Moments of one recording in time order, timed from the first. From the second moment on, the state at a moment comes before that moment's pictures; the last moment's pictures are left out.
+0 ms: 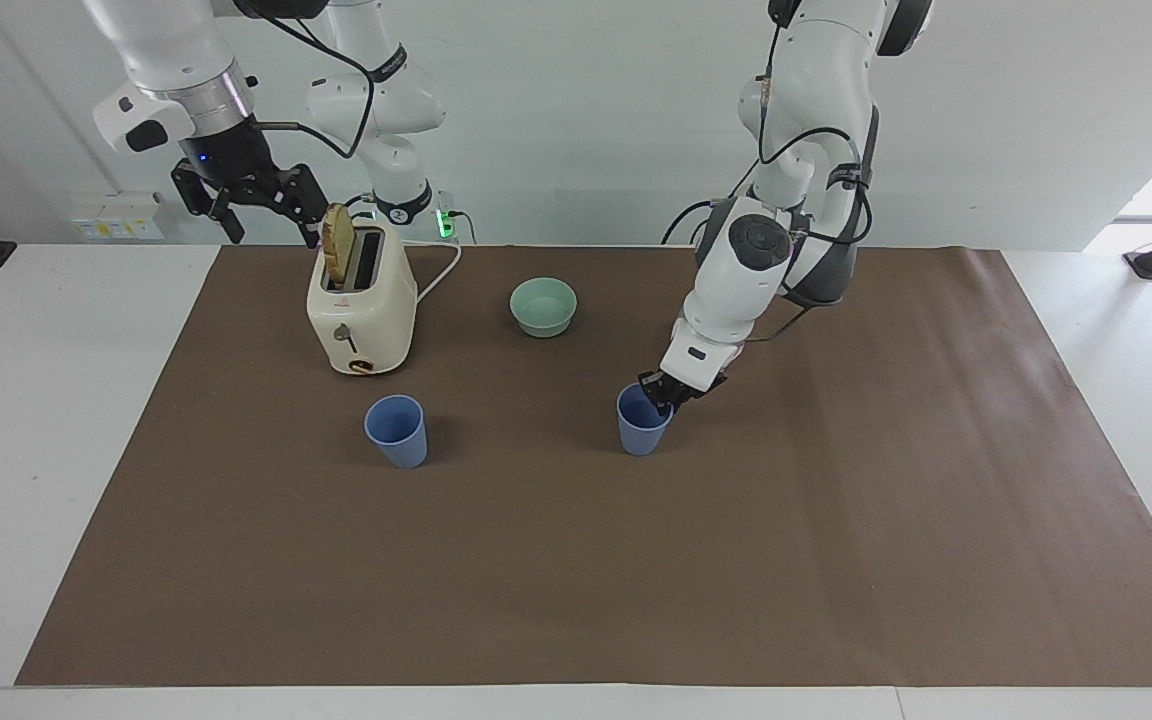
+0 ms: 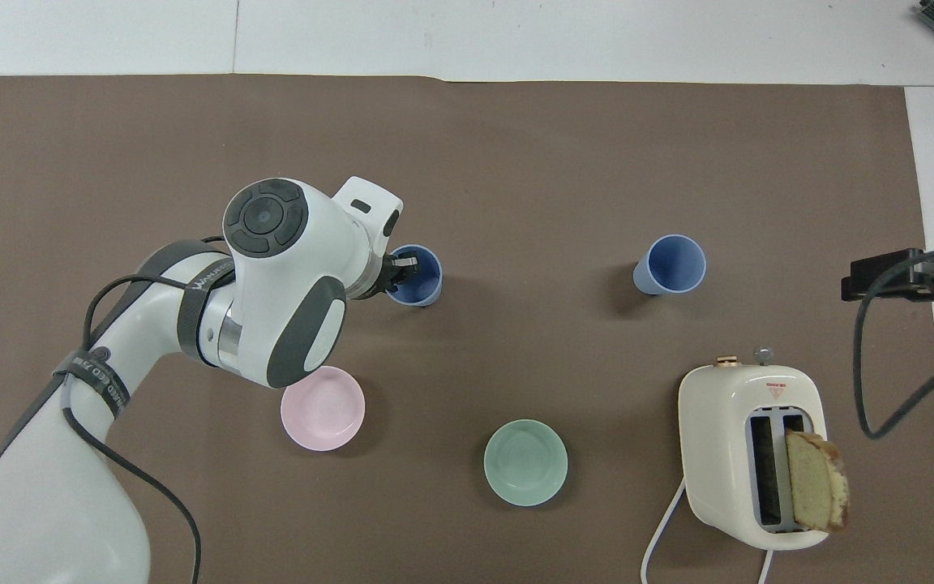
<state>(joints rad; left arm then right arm) -0.36 0.31 -0.16 -1.82 -0.12 2.21 -0.65 0.08 -0.09 -0.07 -1.60 0.01 1.54 0.13</state>
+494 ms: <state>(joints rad) -0.36 0.29 -0.15 -1.79 -0.12 2.16 -0.65 0.08 -0.08 -0.07 -1.62 0.01 1.62 0.13</state>
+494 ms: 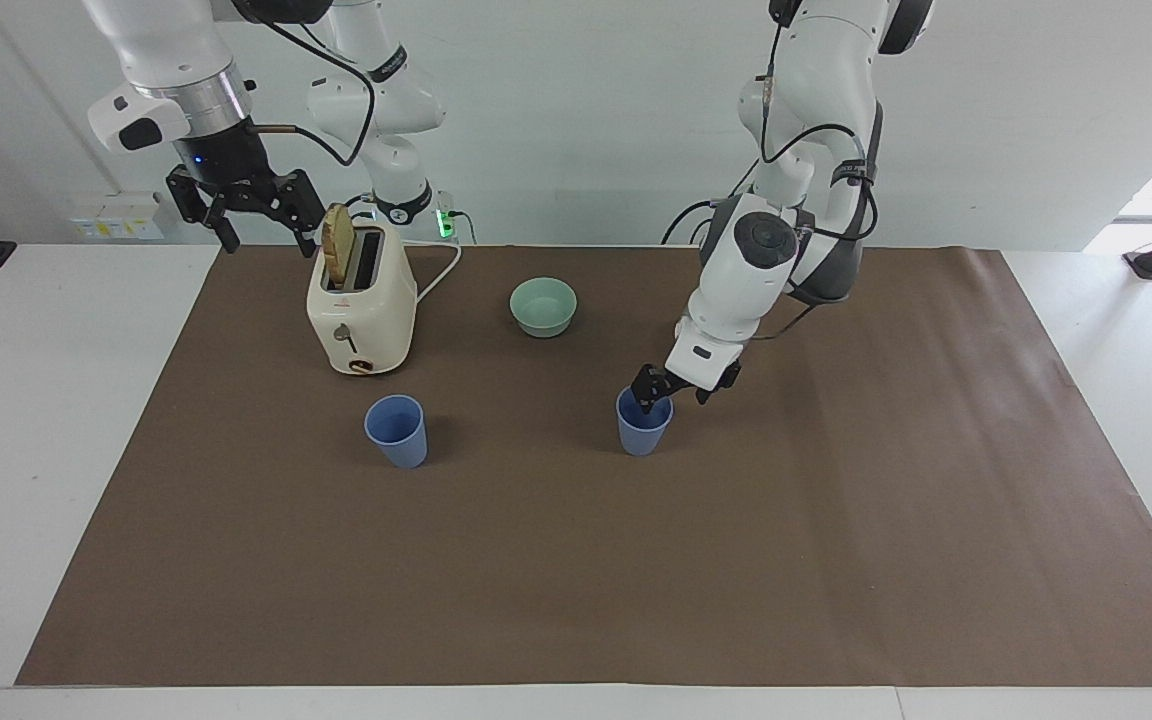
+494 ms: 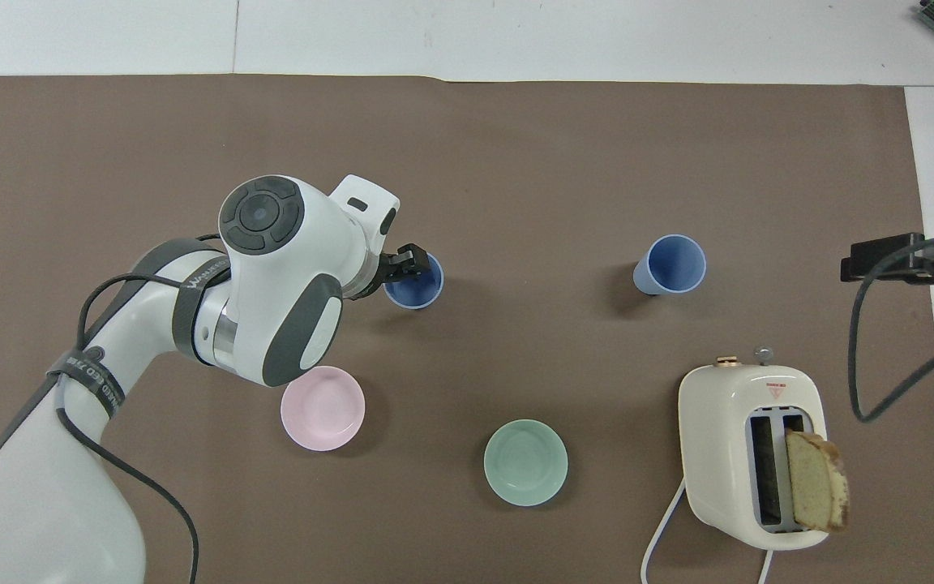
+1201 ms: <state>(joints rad) -0.11 0.07 -0.11 -1.66 -0.03 1.76 -0.28 0.09 0.16 -0.06 -1.66 0.01 1.87 0.08</state>
